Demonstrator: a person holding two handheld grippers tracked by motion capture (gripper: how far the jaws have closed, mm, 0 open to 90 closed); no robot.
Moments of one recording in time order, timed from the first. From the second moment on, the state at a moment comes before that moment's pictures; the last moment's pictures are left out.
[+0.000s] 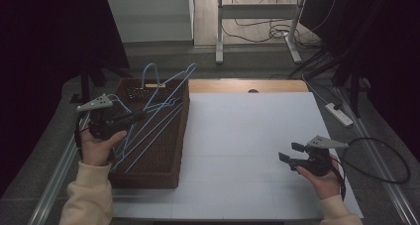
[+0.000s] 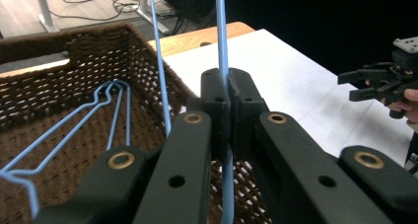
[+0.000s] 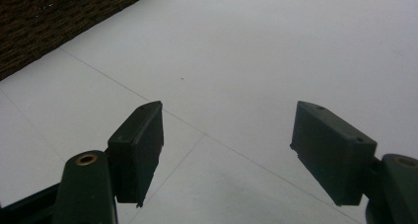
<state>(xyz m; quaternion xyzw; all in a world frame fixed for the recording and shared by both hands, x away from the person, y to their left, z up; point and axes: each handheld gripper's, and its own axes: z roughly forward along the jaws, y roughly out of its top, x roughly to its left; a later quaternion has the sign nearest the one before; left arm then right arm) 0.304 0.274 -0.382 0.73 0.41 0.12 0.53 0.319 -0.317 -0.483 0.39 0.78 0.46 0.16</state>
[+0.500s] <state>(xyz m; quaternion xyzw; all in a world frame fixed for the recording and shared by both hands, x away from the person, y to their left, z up) 0.315 0.296 -0.401 0.73 0.44 0.11 0.51 0.319 -0.317 -0.484 0.39 0.79 0.45 0.16</state>
